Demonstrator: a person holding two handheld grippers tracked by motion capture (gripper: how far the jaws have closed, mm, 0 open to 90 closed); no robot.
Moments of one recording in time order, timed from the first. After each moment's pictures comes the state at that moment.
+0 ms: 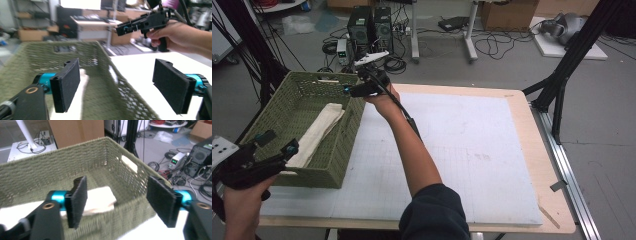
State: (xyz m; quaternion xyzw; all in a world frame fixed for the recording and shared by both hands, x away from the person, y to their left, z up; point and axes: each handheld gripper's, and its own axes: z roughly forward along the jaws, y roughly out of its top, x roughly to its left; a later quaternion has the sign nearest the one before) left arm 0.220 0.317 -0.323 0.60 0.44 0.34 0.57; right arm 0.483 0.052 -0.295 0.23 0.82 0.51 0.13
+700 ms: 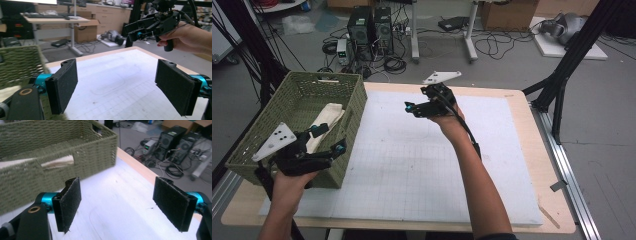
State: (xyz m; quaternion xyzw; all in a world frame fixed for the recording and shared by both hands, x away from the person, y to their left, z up) left arm 0.253 0.235 -0.322 0.66 0.35 0.25 0.62; right arm 0.419 -0.119 -0.296 0.27 0.81 0.48 0.19
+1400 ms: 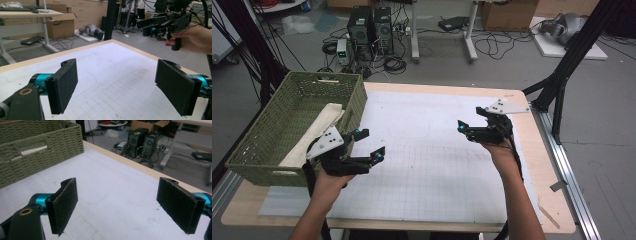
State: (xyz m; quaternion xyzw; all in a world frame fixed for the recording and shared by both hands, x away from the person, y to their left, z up) left arm 0.270 0.158 -0.348 0.69 0.30 0.19 0.63; right arm 0.352 -0.254 -0.326 0.35 0.75 0.50 0.24
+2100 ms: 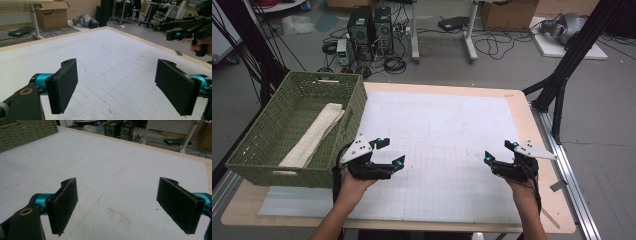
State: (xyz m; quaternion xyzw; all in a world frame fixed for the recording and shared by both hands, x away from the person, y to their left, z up) left arm 0.286 0.118 -0.397 0.72 0.29 0.17 0.61; right arm 0.282 -0.321 -0.396 0.43 0.72 0.47 0.28
